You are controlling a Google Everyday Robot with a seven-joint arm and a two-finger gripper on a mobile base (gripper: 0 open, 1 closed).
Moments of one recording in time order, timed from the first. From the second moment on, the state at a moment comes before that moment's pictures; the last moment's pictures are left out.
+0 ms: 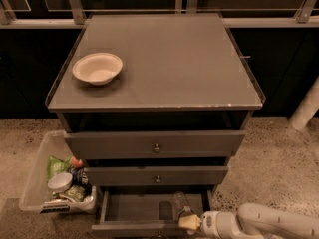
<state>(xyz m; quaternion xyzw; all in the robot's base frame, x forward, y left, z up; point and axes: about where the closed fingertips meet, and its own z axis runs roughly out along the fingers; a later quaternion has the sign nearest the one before) 0.394 -0.125 0.359 0.07 0.91 0.39 0.11</state>
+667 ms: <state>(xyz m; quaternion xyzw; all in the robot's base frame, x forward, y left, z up) 0.445 -0.106 0.297 0.07 0.89 0.44 0.08</state>
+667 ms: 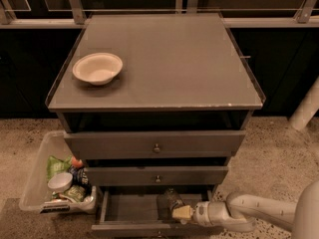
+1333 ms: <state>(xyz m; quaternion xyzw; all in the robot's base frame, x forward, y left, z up) 0.459 -0.107 0.279 0.08 0.89 0.44 0.06</state>
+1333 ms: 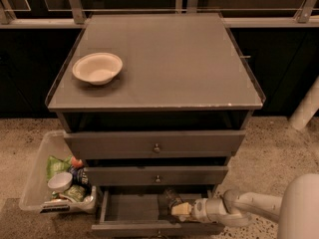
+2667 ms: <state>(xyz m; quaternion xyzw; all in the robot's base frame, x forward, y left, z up) 0.511 -0.122 0.207 0.13 0.88 0.45 0.03</state>
